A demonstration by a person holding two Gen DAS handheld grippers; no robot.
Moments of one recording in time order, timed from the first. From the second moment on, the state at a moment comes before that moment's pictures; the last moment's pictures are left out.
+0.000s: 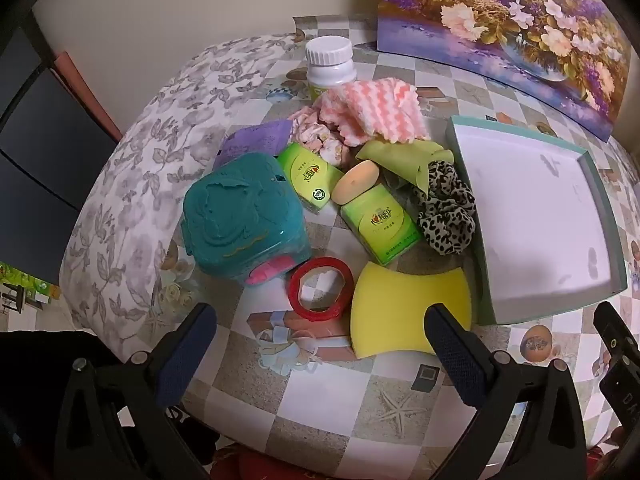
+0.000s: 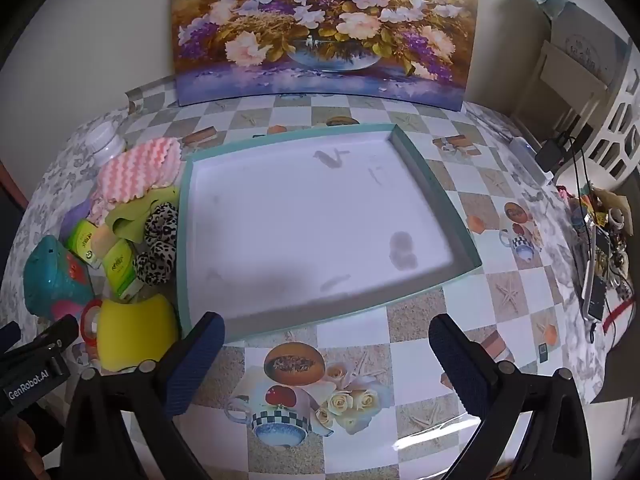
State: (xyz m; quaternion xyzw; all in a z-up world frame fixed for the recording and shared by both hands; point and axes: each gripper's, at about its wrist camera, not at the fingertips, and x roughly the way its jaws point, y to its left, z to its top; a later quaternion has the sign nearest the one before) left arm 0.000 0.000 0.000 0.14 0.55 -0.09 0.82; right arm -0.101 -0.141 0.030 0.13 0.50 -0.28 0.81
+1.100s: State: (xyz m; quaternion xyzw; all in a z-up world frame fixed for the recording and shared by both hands) left arm -0.002 -0.003 0.001 0.15 0.55 -0.09 0.82; right arm -0.099 -0.141 0.027 0.13 0.50 -0.29 0.81
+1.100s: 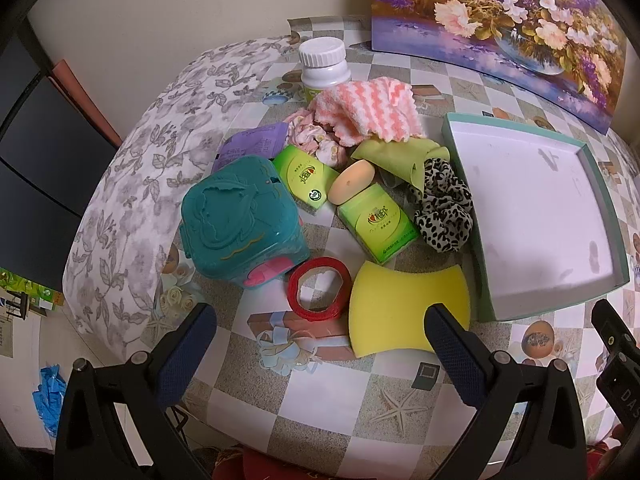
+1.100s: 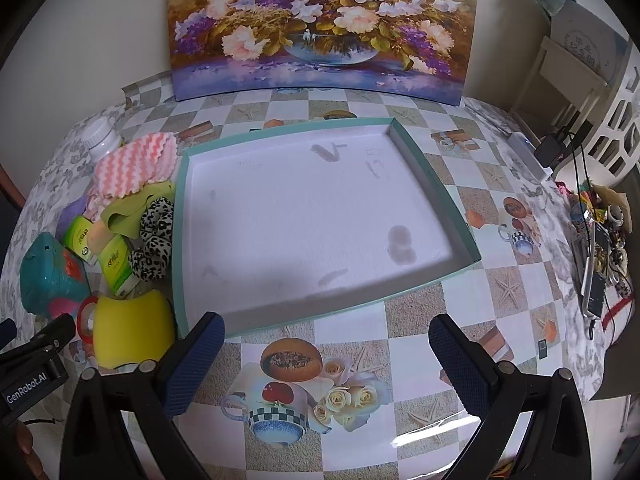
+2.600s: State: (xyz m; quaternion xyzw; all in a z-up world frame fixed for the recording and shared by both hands) left arm -0.002 -0.003 0.000 0.15 0.55 -0.09 0.82; right arm -0.098 -0.141 0.024 0.12 0.51 -0.28 0.80
